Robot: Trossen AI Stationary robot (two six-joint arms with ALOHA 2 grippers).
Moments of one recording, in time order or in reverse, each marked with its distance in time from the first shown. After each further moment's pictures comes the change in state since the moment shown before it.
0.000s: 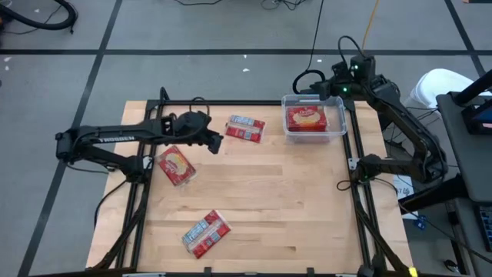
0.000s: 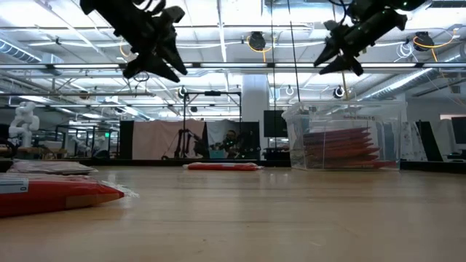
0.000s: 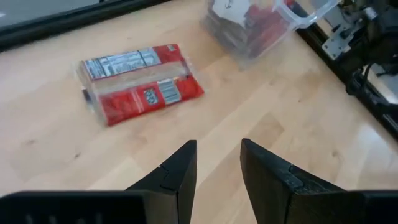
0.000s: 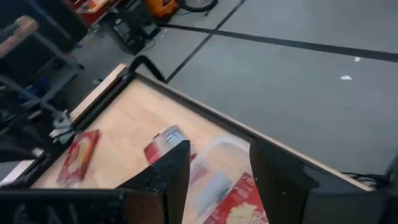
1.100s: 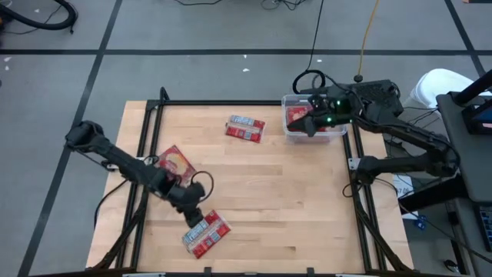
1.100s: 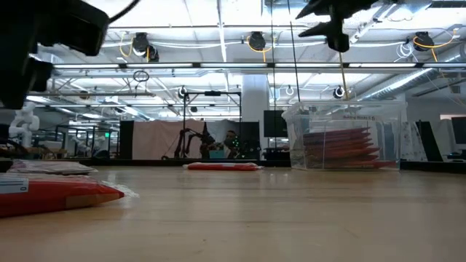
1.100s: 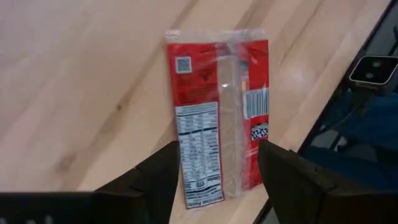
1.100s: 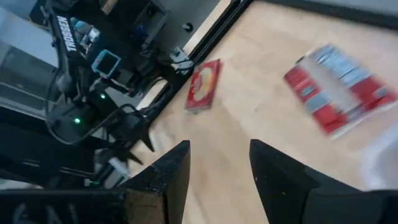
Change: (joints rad) left arm -0.719 0.123 -0.116 -0.123 0.261 -0.545; right arm 0.626 -0.091 0.000 -0.029 0.097 0.430
